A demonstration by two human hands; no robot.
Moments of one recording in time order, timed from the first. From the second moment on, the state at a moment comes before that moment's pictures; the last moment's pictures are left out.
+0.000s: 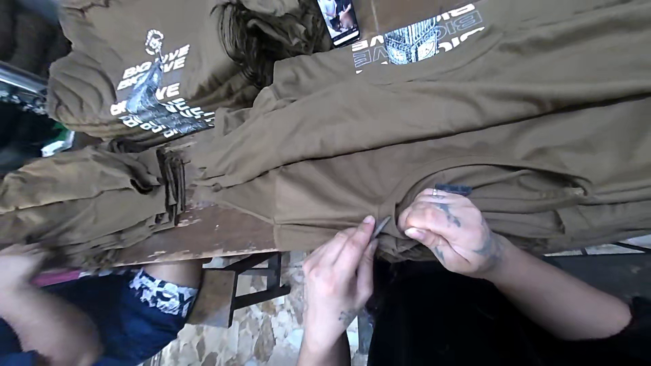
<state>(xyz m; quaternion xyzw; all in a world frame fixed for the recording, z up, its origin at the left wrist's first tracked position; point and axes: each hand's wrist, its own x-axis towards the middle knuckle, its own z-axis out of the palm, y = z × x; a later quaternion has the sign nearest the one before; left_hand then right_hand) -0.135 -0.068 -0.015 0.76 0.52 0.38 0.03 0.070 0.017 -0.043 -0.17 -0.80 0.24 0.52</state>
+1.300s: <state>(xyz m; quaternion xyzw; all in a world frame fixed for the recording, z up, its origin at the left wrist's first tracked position) -0.196 0.174 0.003 0.71 0.67 0.23 0.04 0.310 0.186 0.025 -0.59 -0.77 -0.04 0.24</state>
